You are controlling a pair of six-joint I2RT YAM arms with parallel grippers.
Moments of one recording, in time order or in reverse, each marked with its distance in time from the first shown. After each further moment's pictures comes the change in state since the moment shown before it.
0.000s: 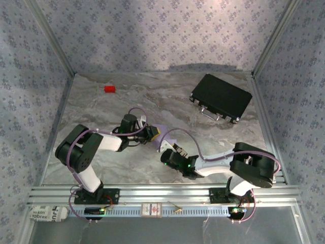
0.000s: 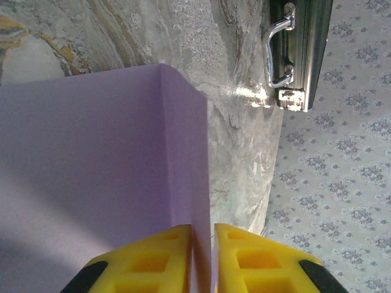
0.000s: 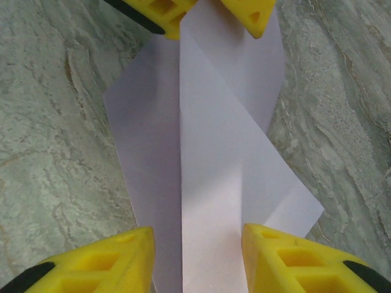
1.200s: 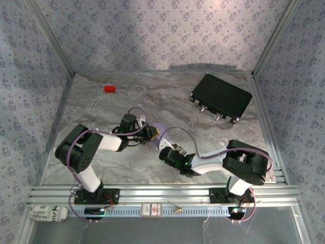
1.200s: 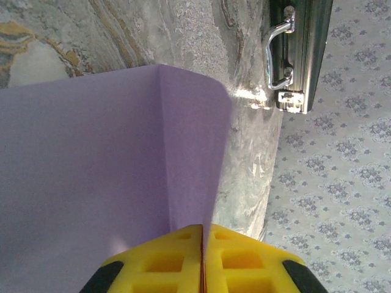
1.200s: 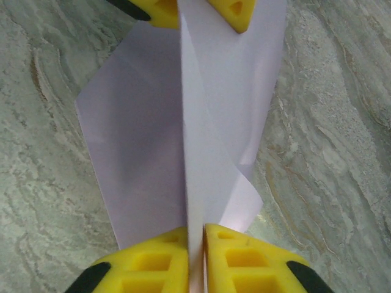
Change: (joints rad) left arm 0.007 0.000 0.000 0.000 0.003 -0.005; right arm -0.034 0.063 0.026 0.036 -0.006 0.005
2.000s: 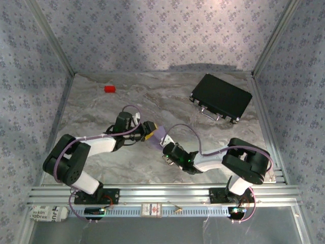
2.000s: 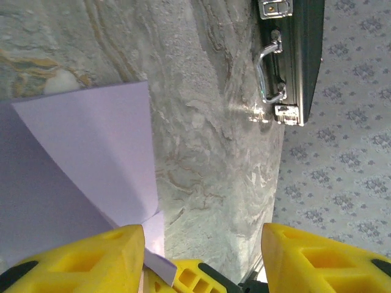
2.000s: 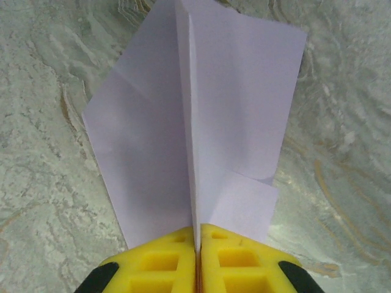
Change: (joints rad) left arm 0.026 -0.187 -0.001 -0.218 -0.074 0.067; right arm -0.082 0.000 -0.043 0.113 -0.224 0.154
